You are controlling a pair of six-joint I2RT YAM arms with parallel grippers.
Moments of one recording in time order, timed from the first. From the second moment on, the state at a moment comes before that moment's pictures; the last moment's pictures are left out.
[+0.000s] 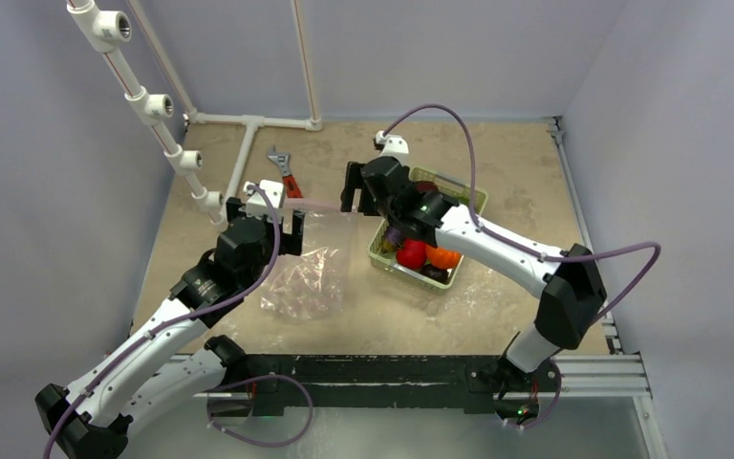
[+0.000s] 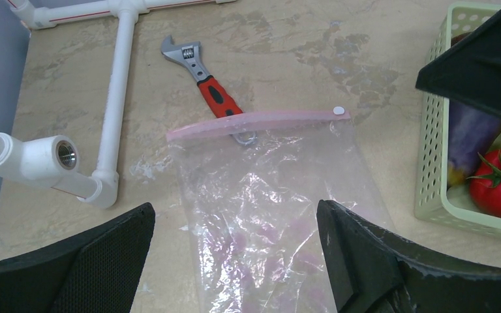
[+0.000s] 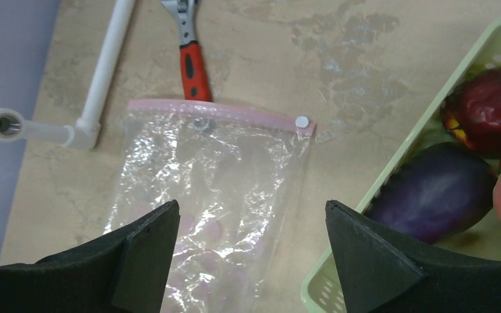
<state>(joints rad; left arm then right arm) -0.66 0.76 0.74 -0.33 -0.51 -0.10 0.86 1.59 1.37 -0.32 0.40 0.65</state>
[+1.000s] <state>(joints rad) -0.66 0.77 0.74 -0.33 -0.49 -0.10 0.72 1.79 1.38 -0.37 0.47 0.69</state>
